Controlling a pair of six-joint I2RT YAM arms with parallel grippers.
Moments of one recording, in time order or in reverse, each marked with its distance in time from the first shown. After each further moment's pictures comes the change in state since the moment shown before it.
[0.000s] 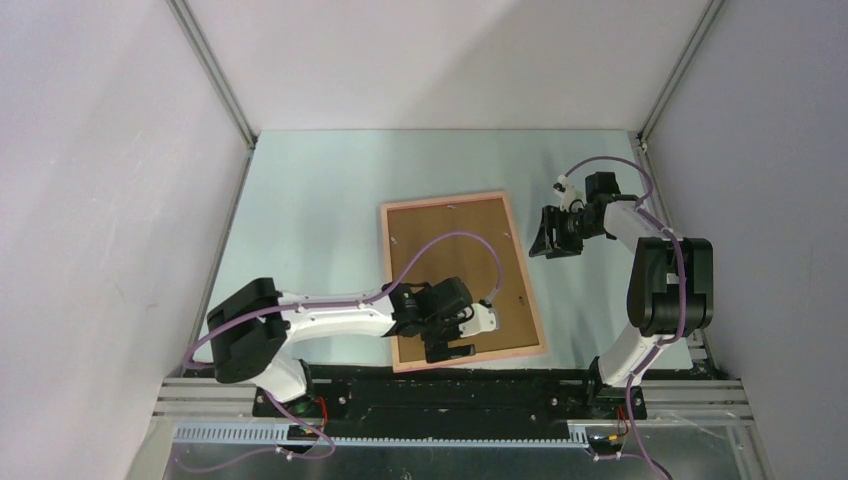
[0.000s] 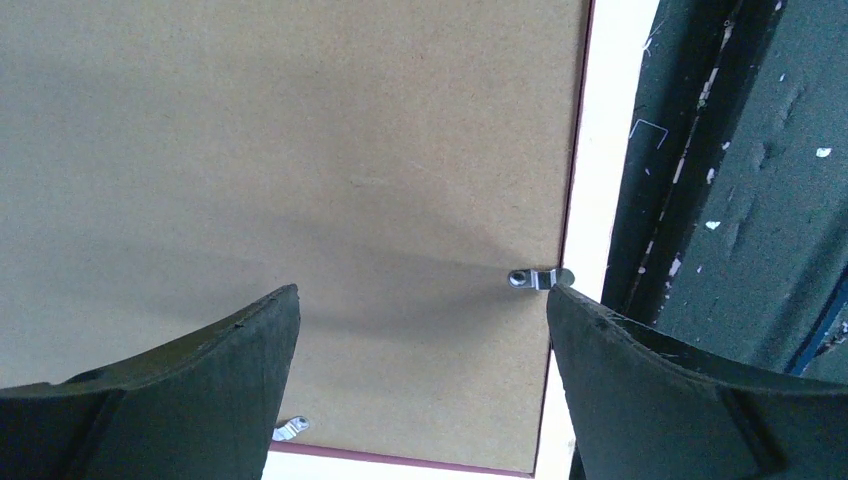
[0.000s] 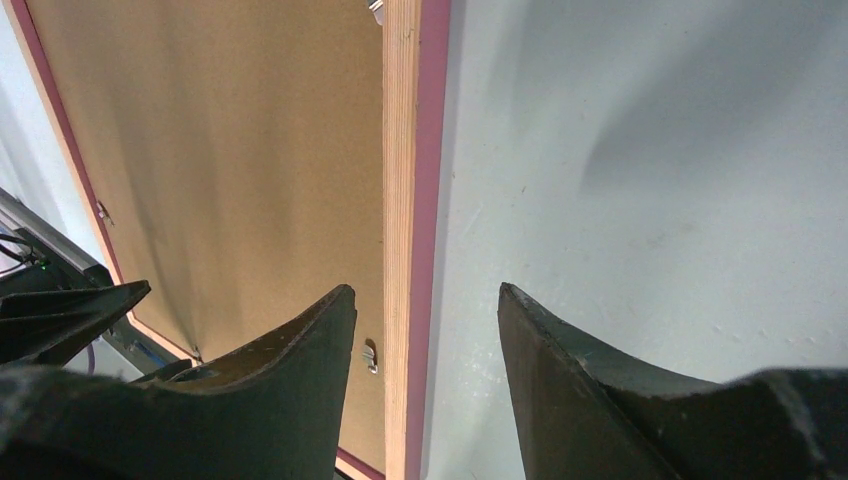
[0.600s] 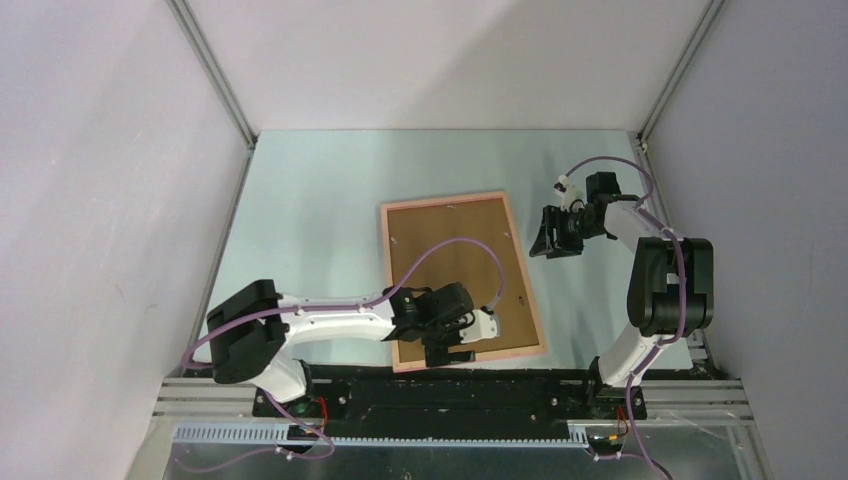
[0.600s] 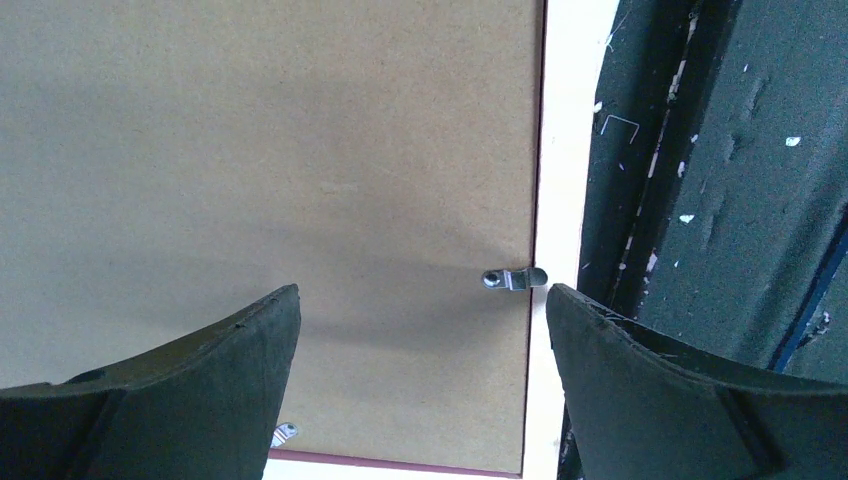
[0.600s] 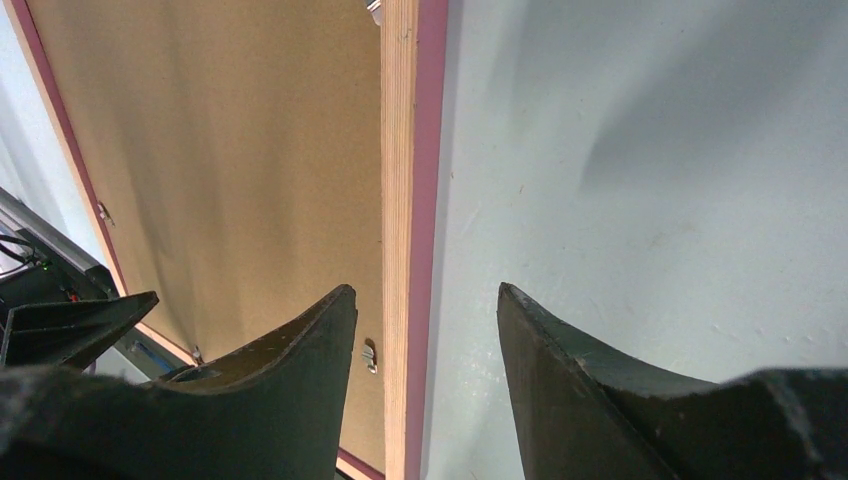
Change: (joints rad) left arm -0.029 -0.010 -0.012 0.005 0.003 0.010; right arm -0.004 0.000 0.000 0.000 -0.002 0.000
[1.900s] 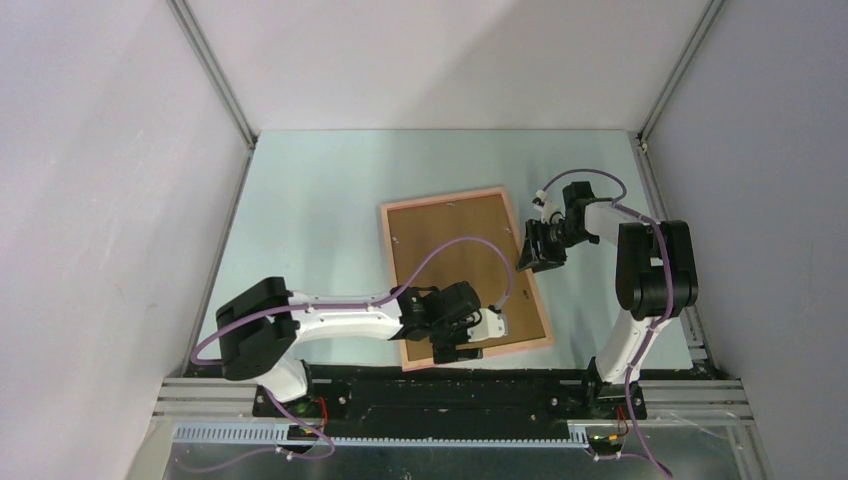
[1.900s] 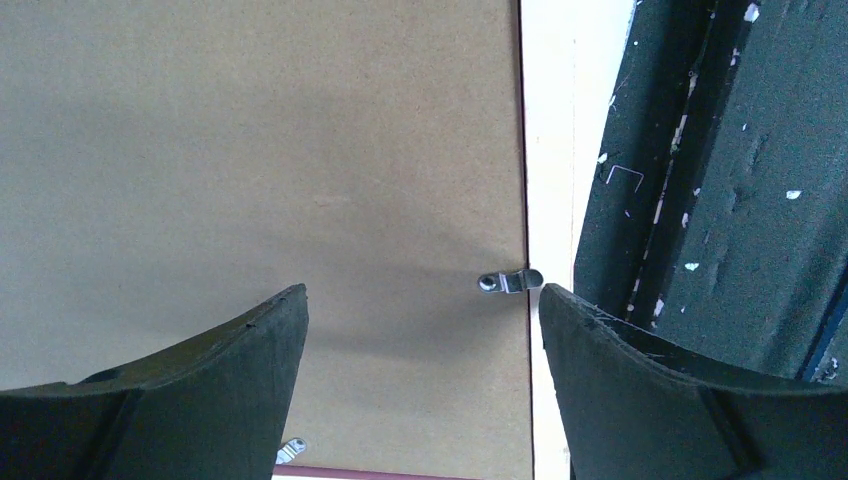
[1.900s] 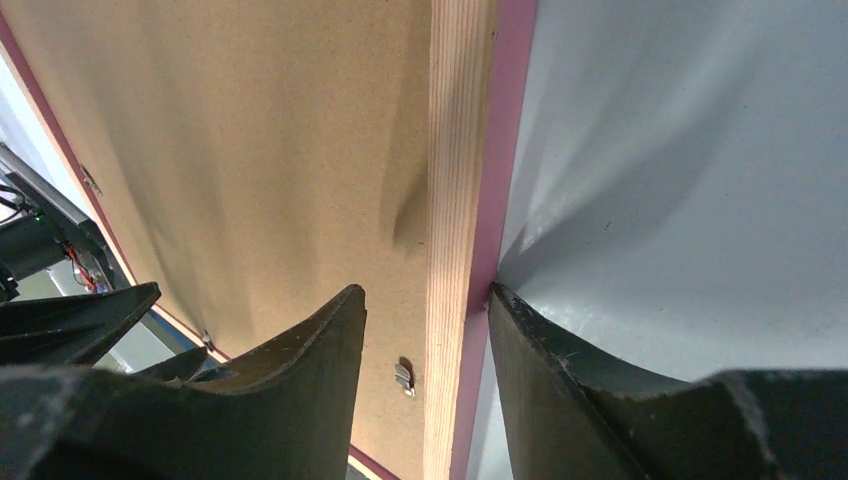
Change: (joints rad) left arm -0.003 0.049 0.030 0.055 -0.005 0.016; right arm 0.093 0.126 -0.003 -0.005 -0.027 0.000
